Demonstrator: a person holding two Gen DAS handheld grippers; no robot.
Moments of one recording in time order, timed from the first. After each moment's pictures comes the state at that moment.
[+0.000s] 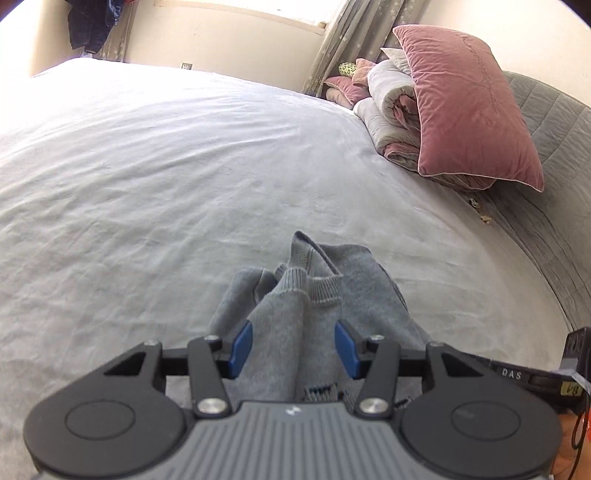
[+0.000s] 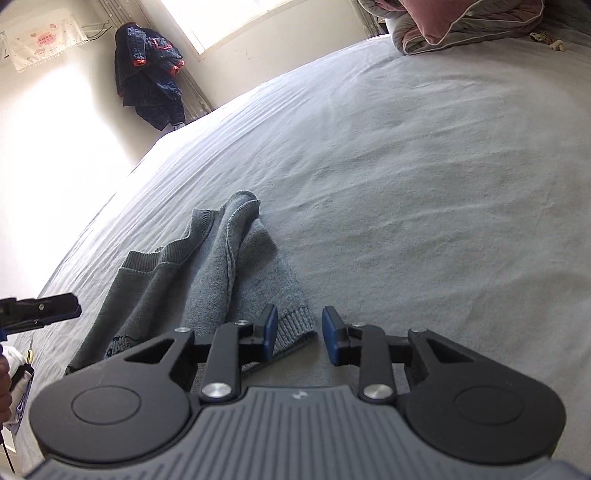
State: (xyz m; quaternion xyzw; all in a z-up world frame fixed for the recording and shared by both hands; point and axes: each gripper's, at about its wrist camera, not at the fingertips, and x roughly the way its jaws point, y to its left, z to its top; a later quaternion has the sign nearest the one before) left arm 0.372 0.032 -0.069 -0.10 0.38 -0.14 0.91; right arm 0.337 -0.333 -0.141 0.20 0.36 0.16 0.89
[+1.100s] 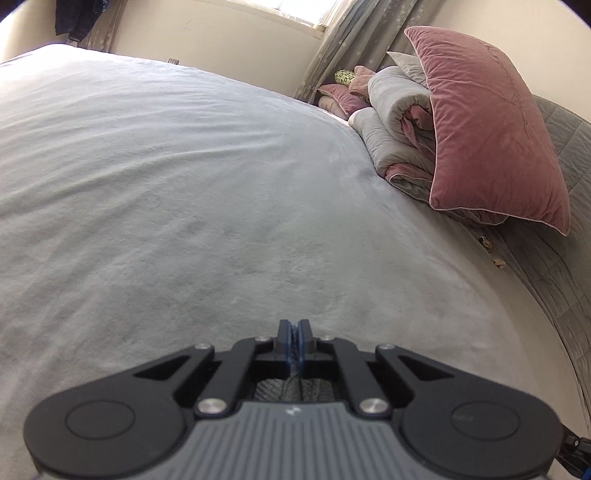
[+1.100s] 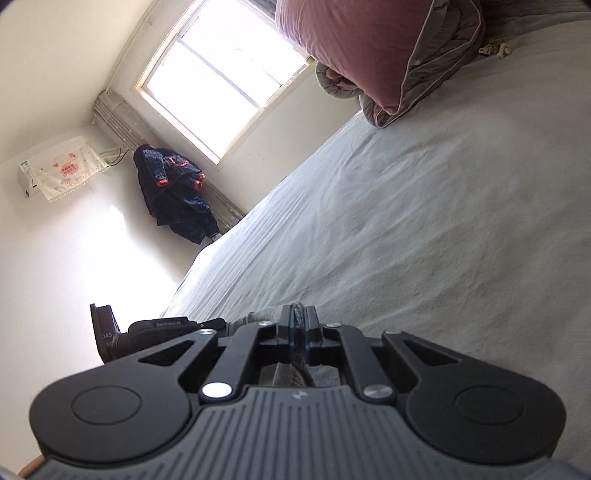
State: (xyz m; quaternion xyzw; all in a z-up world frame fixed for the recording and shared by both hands) left arm 0.512 -0.040 -0.110 -0.14 0.36 -0.18 0.91; right arm 0.307 -0.444 -0.117 0.37 0.21 0.15 0.89
